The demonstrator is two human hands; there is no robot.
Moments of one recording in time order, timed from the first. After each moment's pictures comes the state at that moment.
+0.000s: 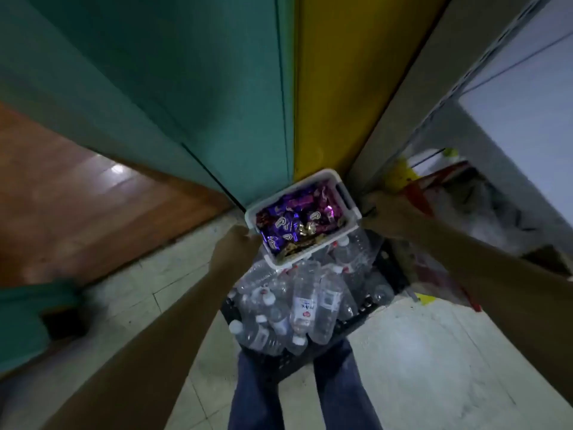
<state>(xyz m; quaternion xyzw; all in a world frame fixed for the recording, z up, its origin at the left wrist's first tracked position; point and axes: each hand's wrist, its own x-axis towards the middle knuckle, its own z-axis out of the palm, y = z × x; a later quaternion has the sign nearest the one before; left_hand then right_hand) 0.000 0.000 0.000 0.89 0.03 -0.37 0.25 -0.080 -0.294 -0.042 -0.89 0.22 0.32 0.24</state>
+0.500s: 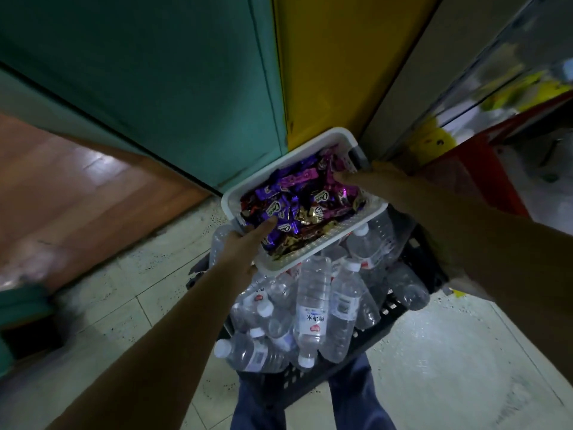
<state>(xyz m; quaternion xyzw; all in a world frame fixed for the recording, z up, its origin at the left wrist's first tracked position) -0.001 -0.023 -0.131 0.67 0.30 -0.44 0.52 -0.033 -0.281 -0.151 -0.69 0.43 0.23 0.53</state>
